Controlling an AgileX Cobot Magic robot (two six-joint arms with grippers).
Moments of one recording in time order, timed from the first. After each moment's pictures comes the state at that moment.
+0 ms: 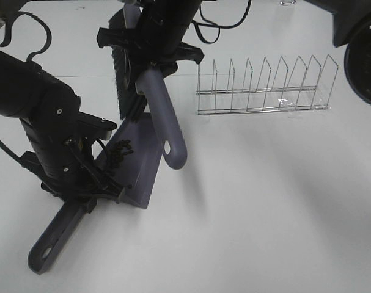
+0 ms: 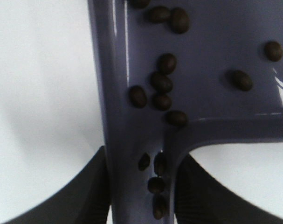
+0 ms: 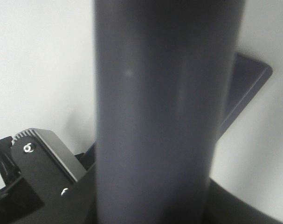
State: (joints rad) left arm -0.56 2.00 -1.05 0.14 0.68 -0.30; right arm 0.55 2.39 -2.29 0.28 1.23 0.14
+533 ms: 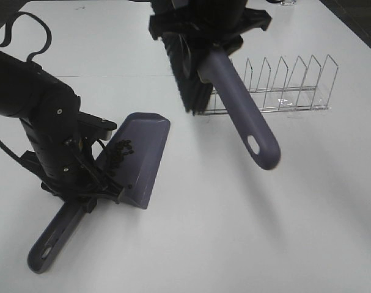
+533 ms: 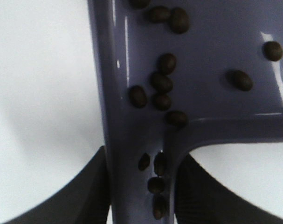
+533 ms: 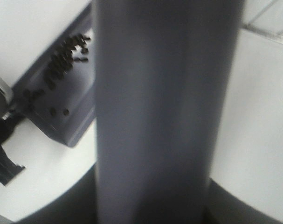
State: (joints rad) left arm -0.56 2.00 -1.05 0.14 0.68 -0.29; right arm 0.53 2.01 -1.82 0.01 1.23 0.14
